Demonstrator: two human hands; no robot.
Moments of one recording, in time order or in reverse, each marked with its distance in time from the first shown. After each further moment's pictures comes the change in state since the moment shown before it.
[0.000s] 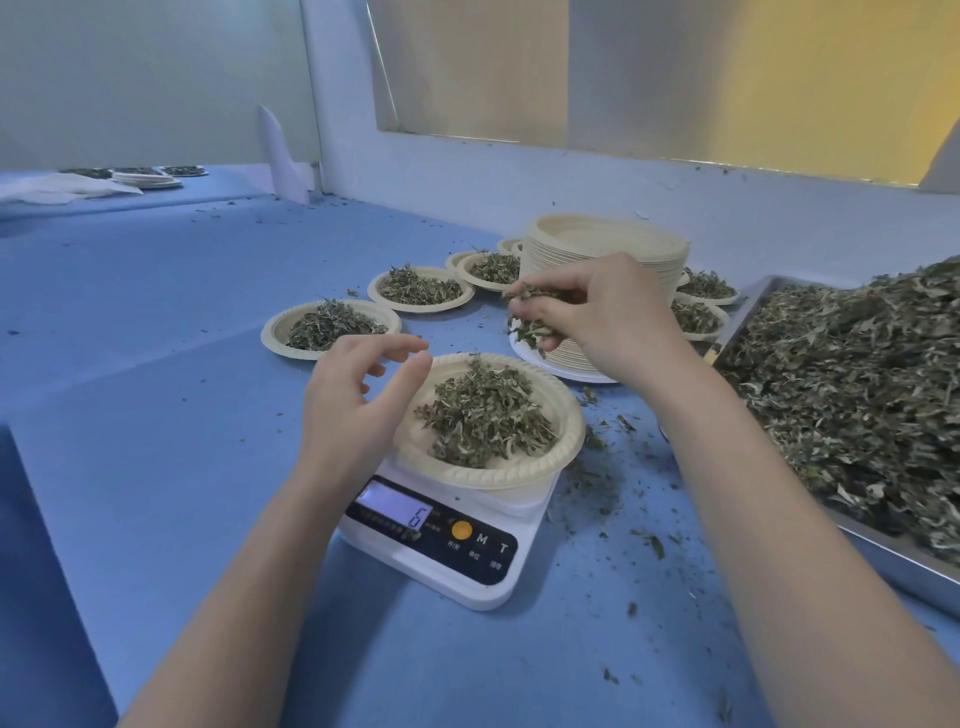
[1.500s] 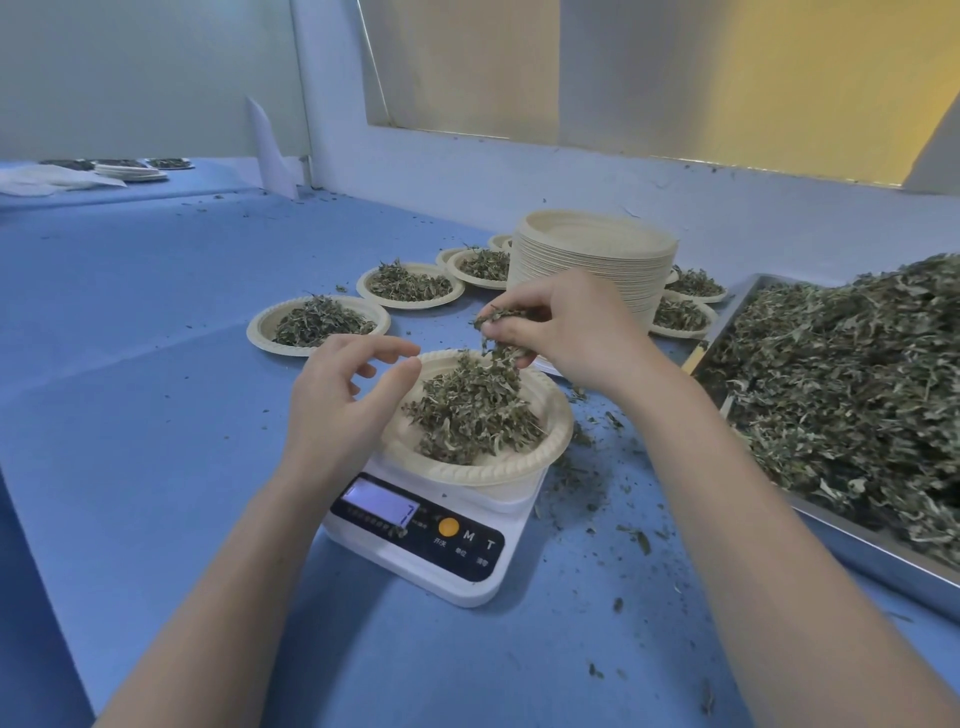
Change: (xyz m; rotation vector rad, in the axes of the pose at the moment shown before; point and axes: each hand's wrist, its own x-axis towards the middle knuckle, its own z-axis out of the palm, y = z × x) left_hand 0.001 0.000 -0.001 0.057 -0.037 0.014; right_hand -0.003 0.002 0.007 -0.083 -0.140 0.006
